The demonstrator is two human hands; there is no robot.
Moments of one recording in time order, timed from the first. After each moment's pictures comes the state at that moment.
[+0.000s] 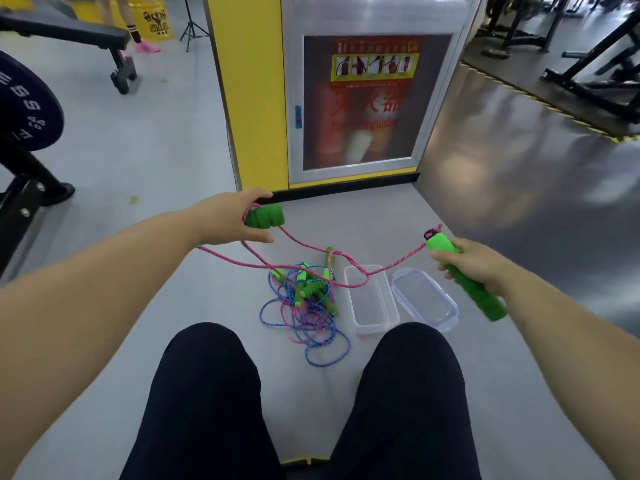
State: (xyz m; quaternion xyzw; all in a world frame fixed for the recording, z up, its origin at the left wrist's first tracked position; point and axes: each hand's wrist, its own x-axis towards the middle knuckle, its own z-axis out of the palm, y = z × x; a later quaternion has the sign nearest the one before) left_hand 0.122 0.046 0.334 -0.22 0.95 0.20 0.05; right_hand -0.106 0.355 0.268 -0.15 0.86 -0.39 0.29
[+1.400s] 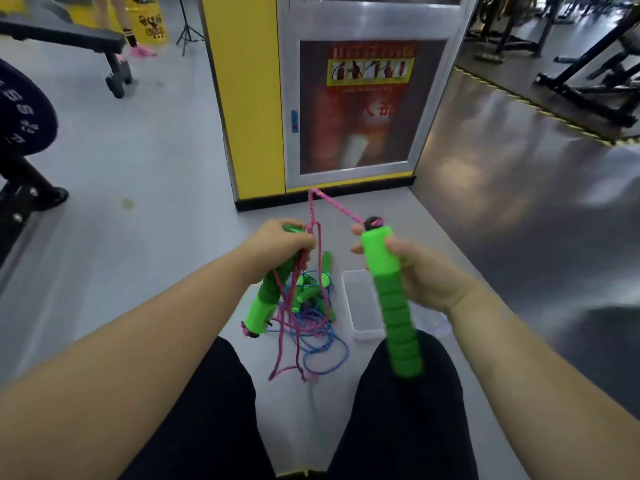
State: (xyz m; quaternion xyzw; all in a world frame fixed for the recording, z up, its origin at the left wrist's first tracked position) left_hand 0.092 0.108 0.307 -0.29 0.76 0.57 -0.05; right_hand -0.018 0.296 0.303 -0.29 0.55 -0.62 0.48
